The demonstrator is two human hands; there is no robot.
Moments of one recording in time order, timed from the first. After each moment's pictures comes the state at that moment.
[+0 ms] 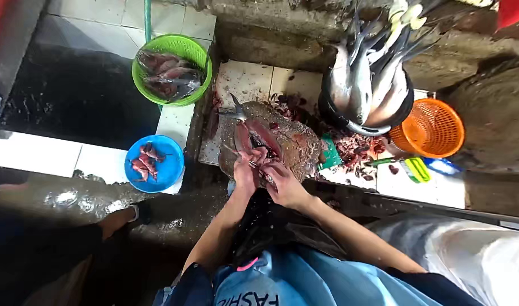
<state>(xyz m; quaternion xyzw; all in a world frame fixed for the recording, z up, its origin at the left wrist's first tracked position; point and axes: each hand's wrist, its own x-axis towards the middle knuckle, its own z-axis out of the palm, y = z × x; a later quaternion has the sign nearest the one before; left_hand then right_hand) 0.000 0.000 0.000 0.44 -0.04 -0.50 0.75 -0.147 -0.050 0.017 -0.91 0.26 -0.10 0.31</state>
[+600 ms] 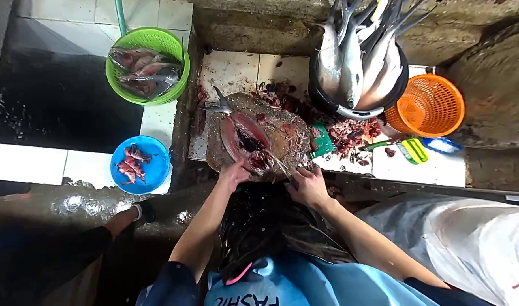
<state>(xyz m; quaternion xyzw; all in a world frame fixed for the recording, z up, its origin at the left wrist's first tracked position) 0.012 0.012 -0.025 0.65 0.05 -0.62 0.43 -0.261 -0.064 -0.010 -0.90 0.39 0.01 0.19</state>
